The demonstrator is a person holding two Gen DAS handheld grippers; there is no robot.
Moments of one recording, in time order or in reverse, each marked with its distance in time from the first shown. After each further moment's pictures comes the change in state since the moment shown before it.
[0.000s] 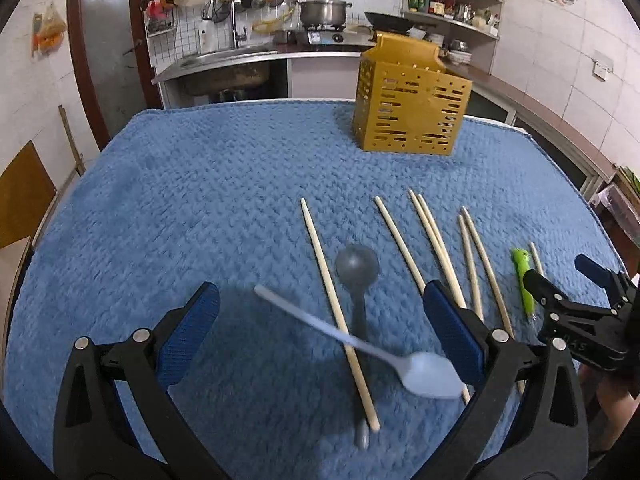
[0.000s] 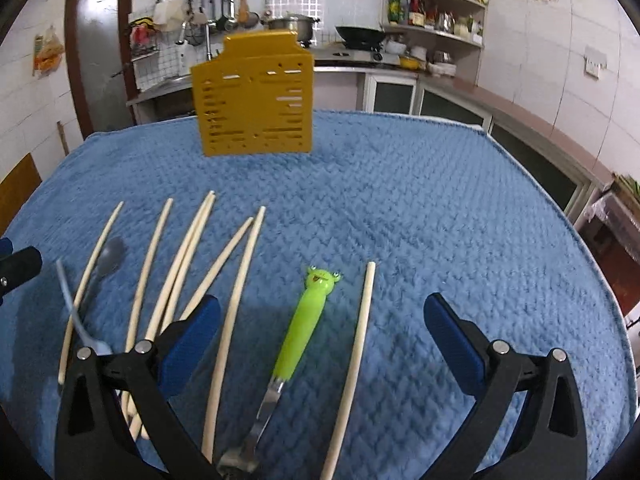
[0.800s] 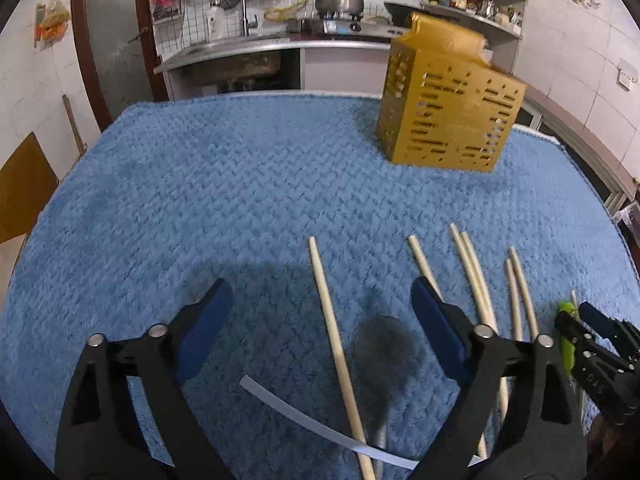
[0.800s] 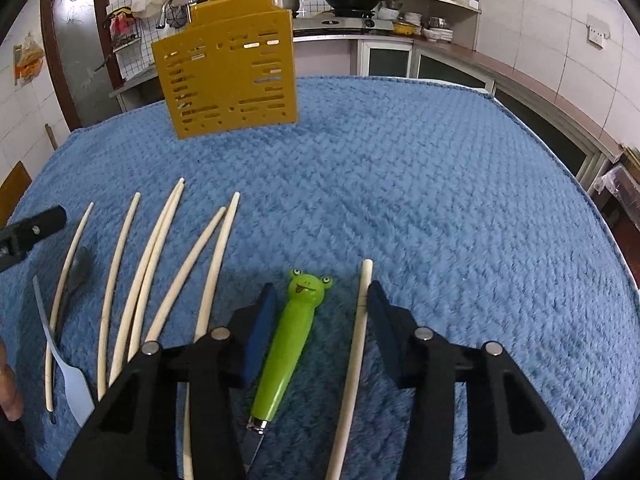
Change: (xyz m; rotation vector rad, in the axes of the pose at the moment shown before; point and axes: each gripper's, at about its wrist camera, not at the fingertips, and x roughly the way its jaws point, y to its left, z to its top) left arm 0.072 0.004 0.041 -0.044 0.050 0.032; right arm 0.042 -0.009 0.013 0.057 0.113 0.010
